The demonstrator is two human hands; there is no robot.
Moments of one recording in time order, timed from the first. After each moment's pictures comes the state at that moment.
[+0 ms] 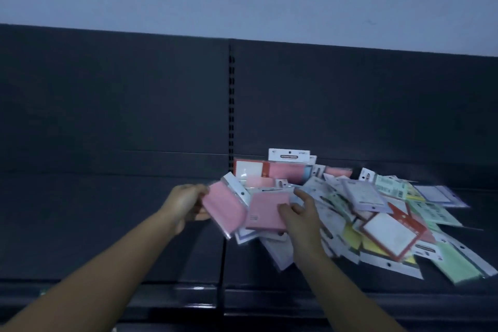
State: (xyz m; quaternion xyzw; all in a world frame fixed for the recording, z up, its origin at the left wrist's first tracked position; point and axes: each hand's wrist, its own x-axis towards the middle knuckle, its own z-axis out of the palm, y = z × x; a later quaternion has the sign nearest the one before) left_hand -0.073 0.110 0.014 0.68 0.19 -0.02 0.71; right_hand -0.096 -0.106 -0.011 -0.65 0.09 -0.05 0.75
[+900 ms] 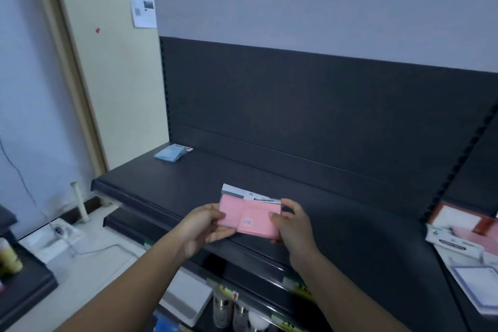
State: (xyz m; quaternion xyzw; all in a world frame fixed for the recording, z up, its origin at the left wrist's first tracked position) left_hand -0.283 0.508 -0.012 0.53 0.26 0.05 0.81; right_hand -0.204 0.336 -0.011 -0.70 -0.09 0.16 0.68
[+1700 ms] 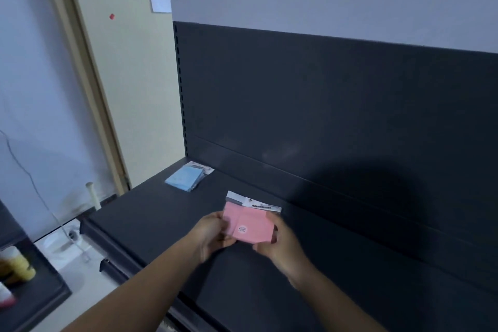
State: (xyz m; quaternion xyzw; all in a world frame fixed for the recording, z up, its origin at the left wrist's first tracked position) left_hand -0.154 0.657 -0.040 0.53 0.37 0.09 0.76; right_hand -0.081 0.508 -0.044 -0.76 -0.29 0.25 0.53
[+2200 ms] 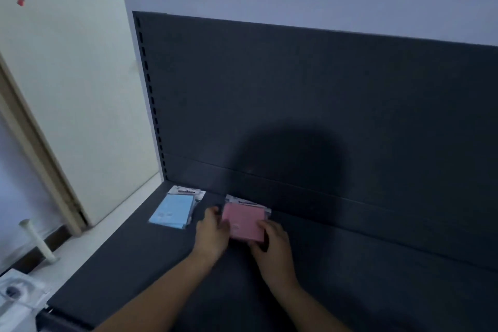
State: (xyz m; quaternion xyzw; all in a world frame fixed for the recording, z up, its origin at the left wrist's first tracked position) left_hand -0.096 0.751 -0.059 0.79 0.32 0.12 0.51; right_hand -0.067 0.616 -0.072 -0.86 -0.22 0.02 0.45
